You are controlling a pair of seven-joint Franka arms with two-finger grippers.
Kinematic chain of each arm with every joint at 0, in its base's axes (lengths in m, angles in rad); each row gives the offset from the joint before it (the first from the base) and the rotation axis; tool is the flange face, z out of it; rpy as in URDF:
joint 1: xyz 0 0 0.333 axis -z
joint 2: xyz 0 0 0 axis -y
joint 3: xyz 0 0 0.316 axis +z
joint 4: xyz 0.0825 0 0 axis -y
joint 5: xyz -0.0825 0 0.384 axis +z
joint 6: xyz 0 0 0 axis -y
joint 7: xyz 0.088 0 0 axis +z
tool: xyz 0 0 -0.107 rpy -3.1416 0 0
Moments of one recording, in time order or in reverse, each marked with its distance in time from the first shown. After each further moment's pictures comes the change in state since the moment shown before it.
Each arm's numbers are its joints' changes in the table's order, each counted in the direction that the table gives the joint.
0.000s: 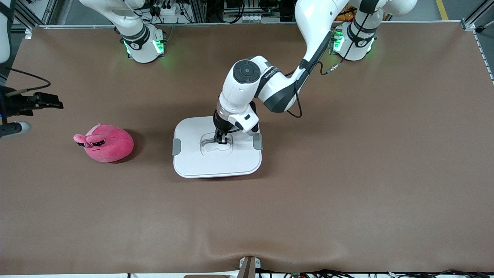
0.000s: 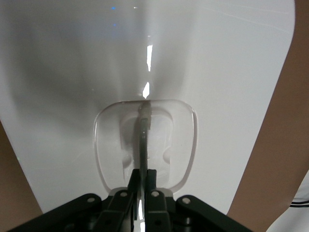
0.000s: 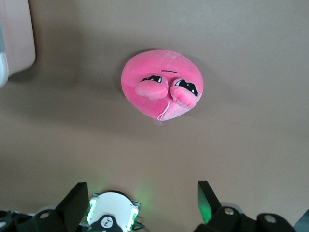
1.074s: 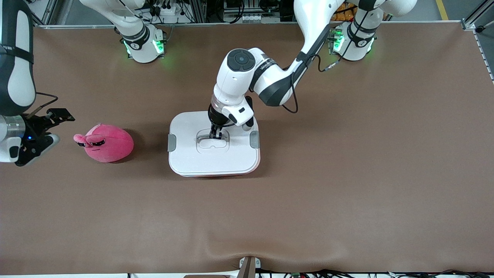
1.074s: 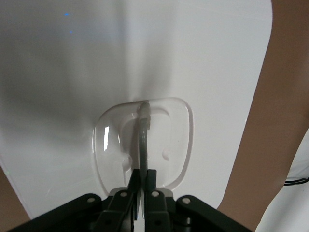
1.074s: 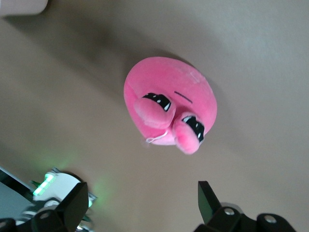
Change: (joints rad) left arm 0.022 0.030 -0.002 0.024 0.045 -0.026 -0.010; right arm 0.012 -0.140 0.000 -0.014 -0.001 0.102 0.475
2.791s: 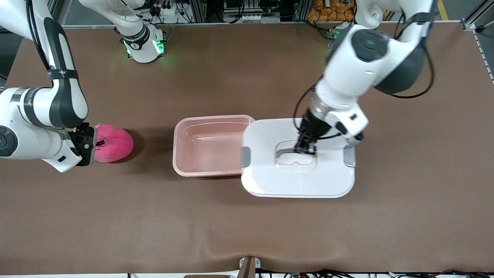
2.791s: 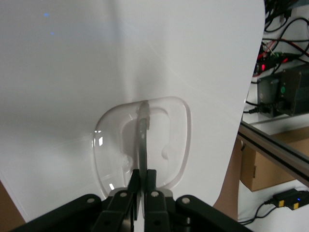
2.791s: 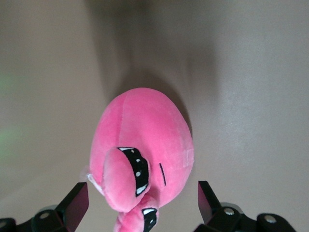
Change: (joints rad) left arm -0.391 0.409 0.015 -0.254 0.038 -0.272 -0.515; right arm -0.064 -0.012 0.032 -0.229 -0.064 0.356 0.643
